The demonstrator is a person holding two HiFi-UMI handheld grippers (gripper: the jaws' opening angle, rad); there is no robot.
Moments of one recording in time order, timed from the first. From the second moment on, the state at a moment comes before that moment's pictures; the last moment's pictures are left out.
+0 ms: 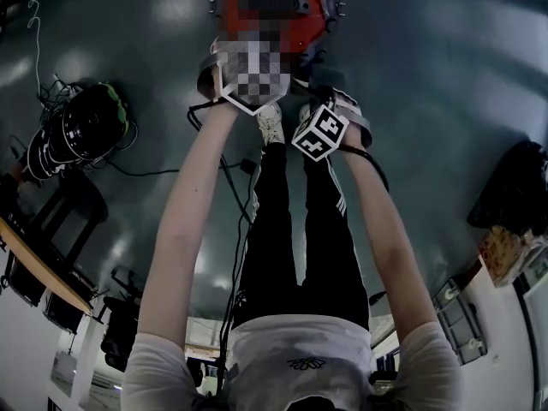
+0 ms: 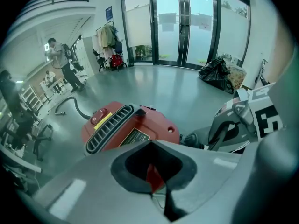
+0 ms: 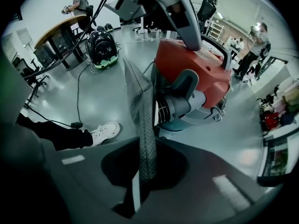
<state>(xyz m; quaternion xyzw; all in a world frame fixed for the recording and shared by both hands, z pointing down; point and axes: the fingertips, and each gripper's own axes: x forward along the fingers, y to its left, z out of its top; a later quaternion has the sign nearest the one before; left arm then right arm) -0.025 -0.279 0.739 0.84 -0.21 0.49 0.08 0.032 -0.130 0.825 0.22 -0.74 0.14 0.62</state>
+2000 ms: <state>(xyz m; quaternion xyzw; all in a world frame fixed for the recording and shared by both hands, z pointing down) -0.045 -0.274 0.745 0.83 -0.27 0.46 0.14 0.021 -0.079 0.807 0.18 -0.73 0.14 0.65</state>
